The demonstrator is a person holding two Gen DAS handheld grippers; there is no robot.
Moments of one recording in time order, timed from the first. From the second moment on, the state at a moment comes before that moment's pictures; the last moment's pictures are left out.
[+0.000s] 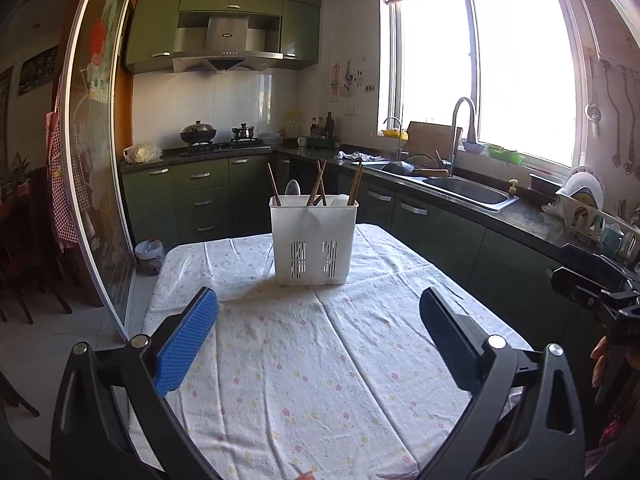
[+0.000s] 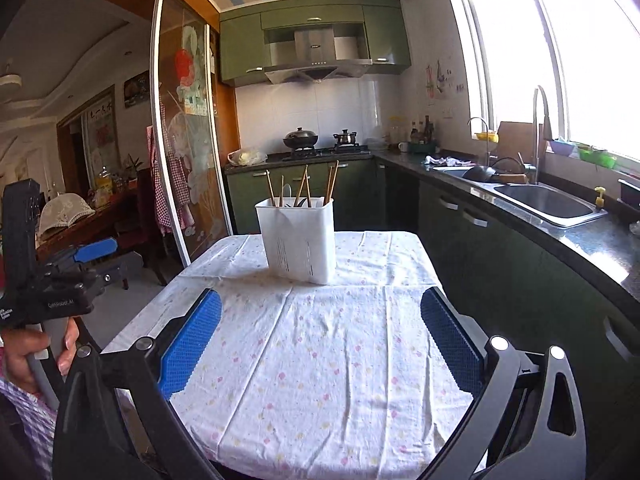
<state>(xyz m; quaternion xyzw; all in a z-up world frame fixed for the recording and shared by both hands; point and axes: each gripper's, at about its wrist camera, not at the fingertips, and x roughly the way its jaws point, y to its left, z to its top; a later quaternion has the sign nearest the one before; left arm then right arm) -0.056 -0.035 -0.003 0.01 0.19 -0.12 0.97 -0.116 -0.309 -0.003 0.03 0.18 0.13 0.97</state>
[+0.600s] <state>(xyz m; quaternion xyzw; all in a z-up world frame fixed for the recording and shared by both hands) -0.088 -0.022 0.005 0.01 0.18 -0.08 0.98 -0.131 -0.289 0.024 0.02 0.14 0.14 0.98</state>
